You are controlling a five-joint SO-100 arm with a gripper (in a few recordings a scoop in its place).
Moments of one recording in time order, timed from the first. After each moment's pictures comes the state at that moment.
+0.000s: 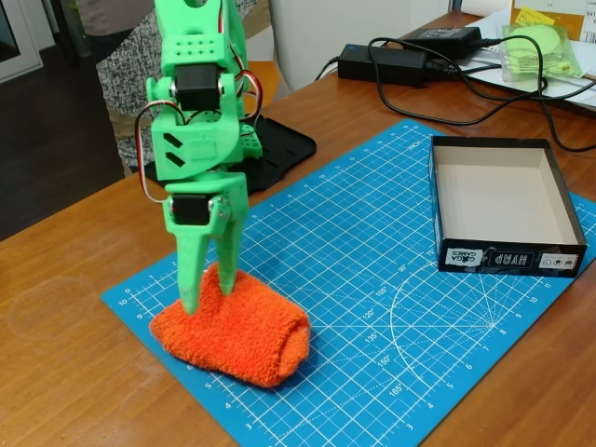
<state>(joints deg) 40.6 93.3 114.2 41.0 30.4</state>
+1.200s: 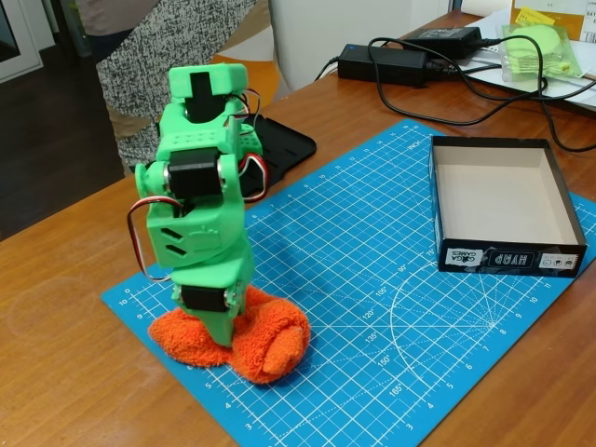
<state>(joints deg) 42.4 29.9 19.5 94.0 20.6</state>
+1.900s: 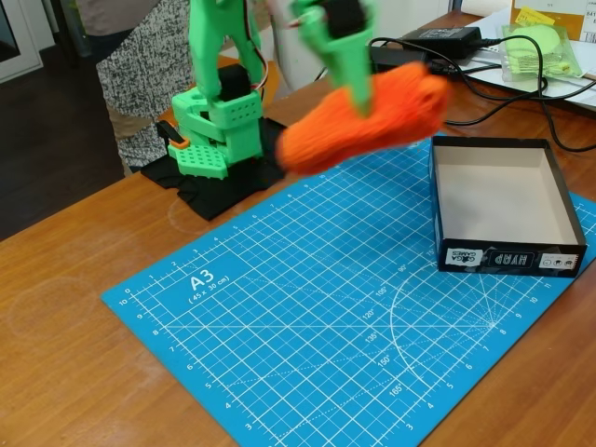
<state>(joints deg) -0.4 94.8 59.6 93.7 16.7</state>
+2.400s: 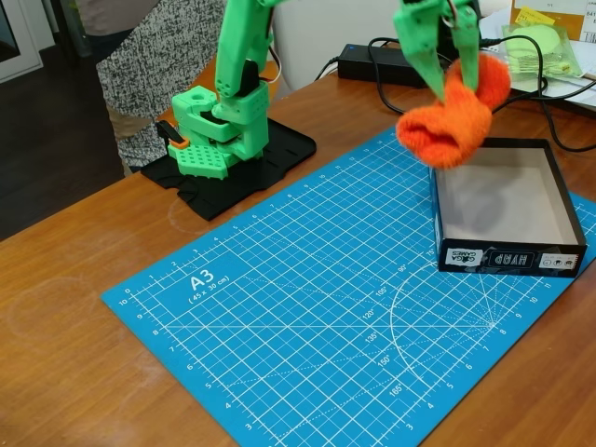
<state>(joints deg) -12.3 71.1 42.6 93.8 -14.8</state>
